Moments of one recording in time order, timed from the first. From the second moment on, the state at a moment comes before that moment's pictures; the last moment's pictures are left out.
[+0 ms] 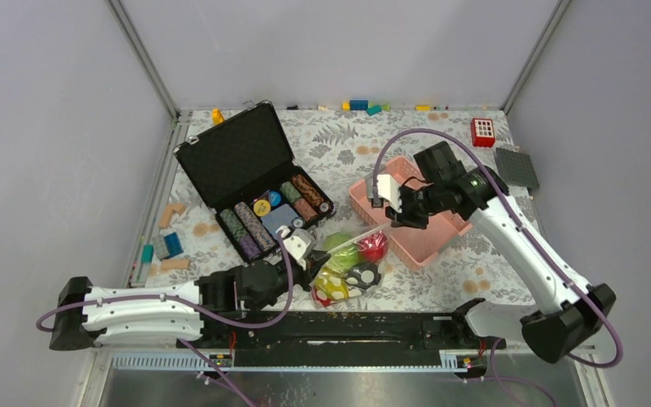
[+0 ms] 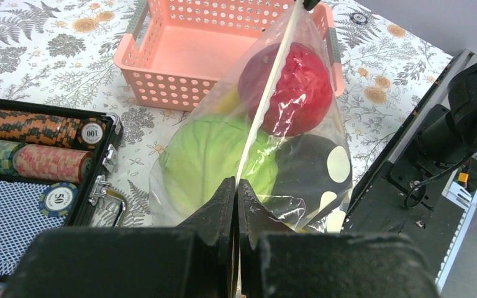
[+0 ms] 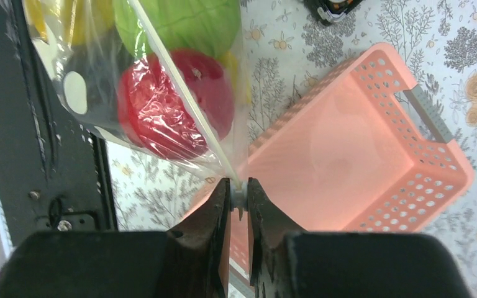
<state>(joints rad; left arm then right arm) -1.38 0.76 0.47 0.09 -0.52 -0.24 0.53 1.27 1.34 -1.16 -0.46 -0.94</state>
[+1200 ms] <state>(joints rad) -1.15 0.59 0.68 -0.42 -1.06 -0.64 0.48 0.70 0.73 -0.77 -0.23 0.30</state>
